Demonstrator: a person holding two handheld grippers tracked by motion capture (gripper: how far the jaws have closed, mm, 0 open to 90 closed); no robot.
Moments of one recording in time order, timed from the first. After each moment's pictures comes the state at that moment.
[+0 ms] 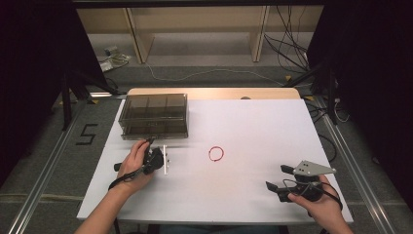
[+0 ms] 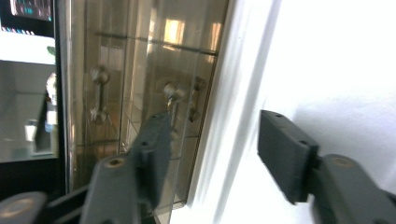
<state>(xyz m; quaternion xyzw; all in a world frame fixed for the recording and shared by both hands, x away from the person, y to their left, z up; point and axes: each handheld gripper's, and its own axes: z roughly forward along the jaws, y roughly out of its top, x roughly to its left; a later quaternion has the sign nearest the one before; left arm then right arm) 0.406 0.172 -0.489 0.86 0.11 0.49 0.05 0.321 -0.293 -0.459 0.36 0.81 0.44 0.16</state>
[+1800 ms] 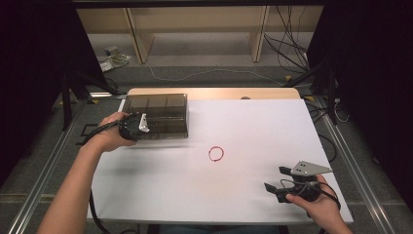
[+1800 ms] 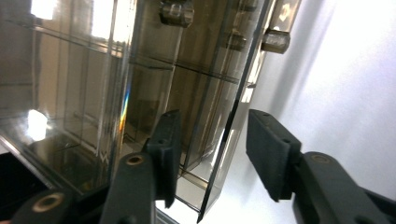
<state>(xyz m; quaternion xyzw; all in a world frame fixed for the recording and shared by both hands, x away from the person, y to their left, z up) 0.490 0.237 -0.420 0.96 0.13 0.25 0.05 0.322 -0.290 -0.463 0.37 0.81 0.43 0.15</state>
